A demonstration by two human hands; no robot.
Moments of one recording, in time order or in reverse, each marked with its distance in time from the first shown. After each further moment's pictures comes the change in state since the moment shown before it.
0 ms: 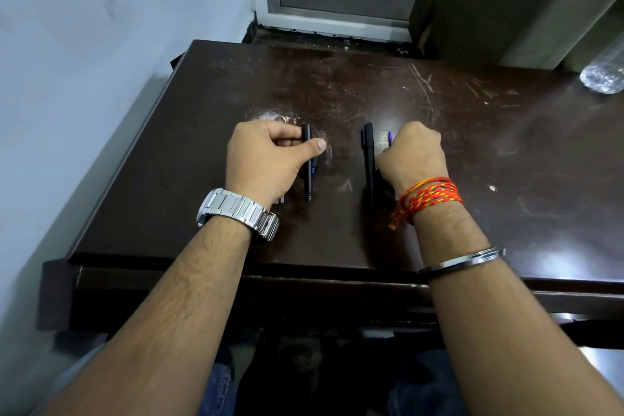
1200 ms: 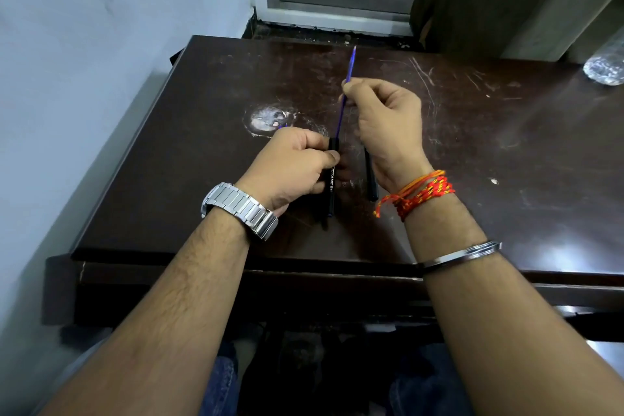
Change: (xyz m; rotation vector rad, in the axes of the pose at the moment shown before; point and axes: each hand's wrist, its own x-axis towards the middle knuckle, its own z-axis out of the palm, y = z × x) left_hand -0.019 0.018 0.009 -0.197 -0.492 -0.240; right_hand -0.009 -0.040 0.002 1.128 -0.088 -0.093
